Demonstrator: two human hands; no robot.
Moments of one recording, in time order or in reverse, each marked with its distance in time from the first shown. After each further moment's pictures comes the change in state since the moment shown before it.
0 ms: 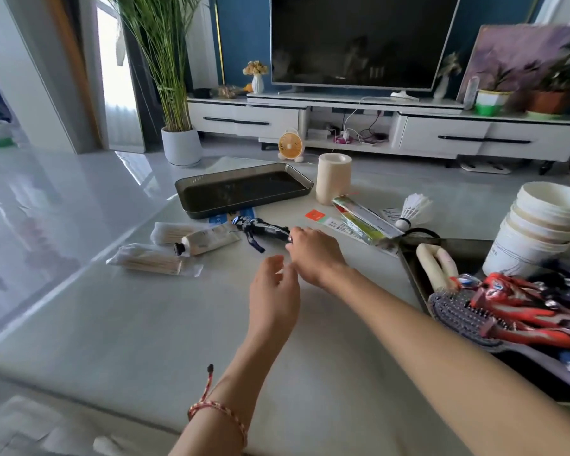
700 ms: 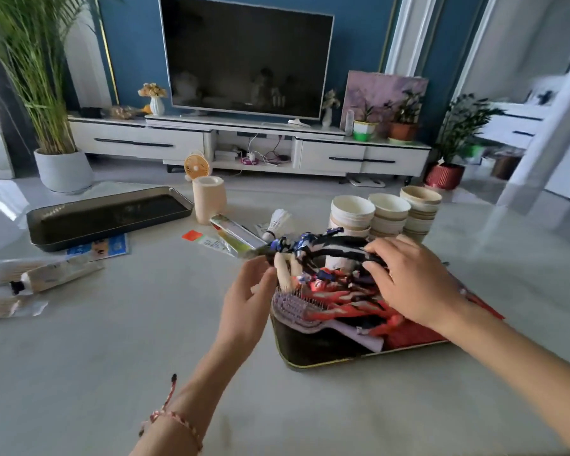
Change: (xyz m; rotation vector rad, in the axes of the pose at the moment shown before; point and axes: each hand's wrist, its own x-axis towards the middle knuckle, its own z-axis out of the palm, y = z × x) left_hand -0.072 0.055 0.111 -0.268 -0.364 0.221; right_hand -0.212 0.178 -0.180 -0.231 0.291 0.108
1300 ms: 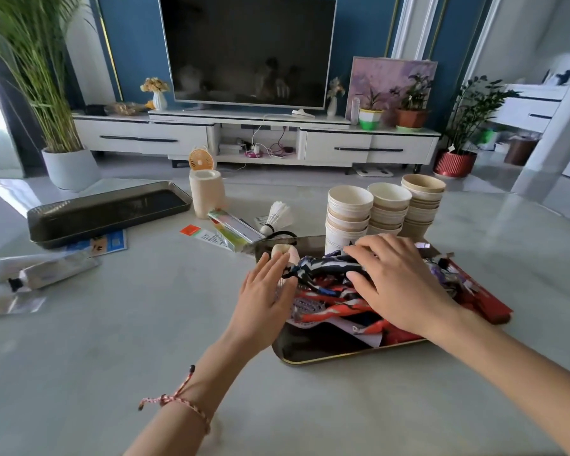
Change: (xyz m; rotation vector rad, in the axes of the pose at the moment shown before) left_hand 0.006 -0.018 0.016 0.573 -0.229 0.221; right_hand -0.009 0.006 0.020 -0.121 -0.120 -0.091
